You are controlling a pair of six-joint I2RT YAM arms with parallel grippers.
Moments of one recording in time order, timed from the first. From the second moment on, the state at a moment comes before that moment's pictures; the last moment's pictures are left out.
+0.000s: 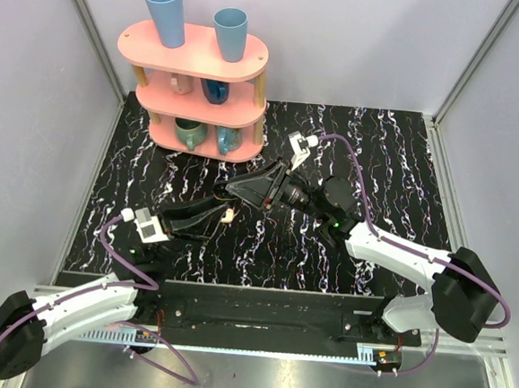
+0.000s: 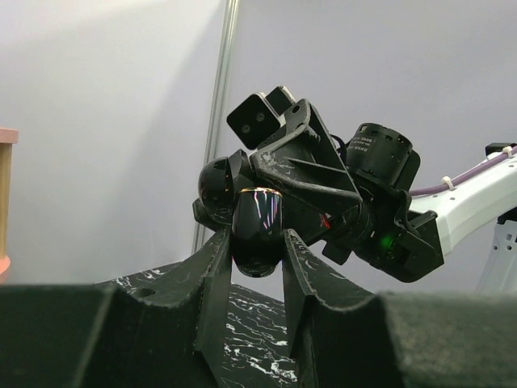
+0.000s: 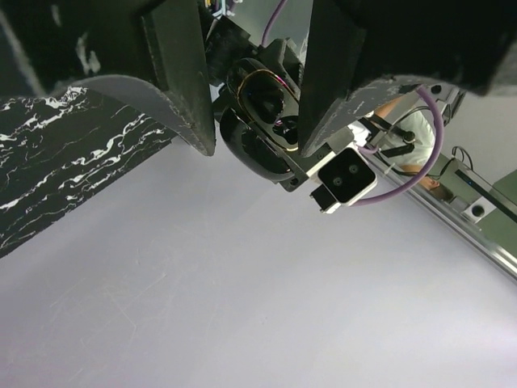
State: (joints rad) left arm -0.83 0.67 0.10 1.31 0.06 -0.27; right arm 0.87 1.36 0.85 0.91 -0.41 0.96
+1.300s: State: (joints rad) left arm -0.83 0.62 0.10 1.21 0.06 -0.23; right arm 0.87 1.30 0.98 0.52 -0.44 0.67
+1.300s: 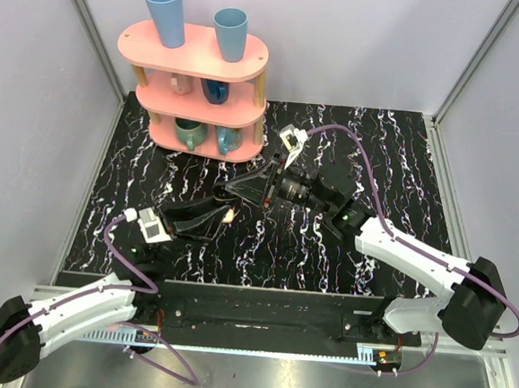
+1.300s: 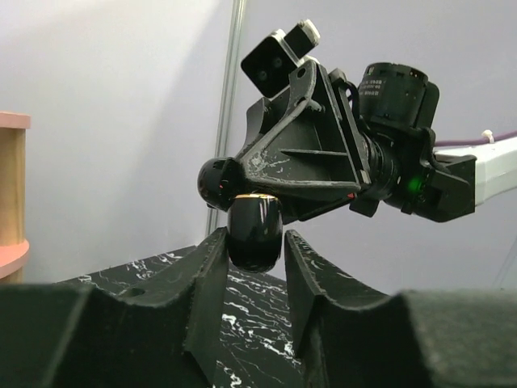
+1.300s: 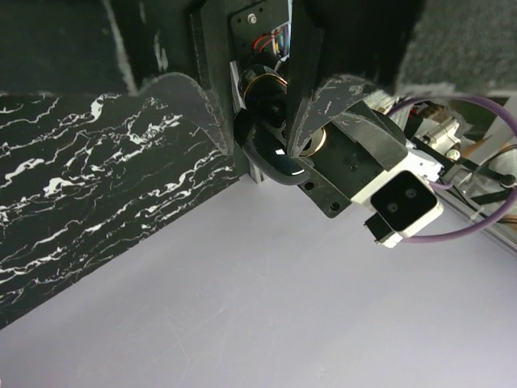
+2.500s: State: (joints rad) left arm -0.83 0.54 0.13 0.98 0.10 -0.19; right arm 0.87 1.31 1.12 0.22 -0.52 0.45
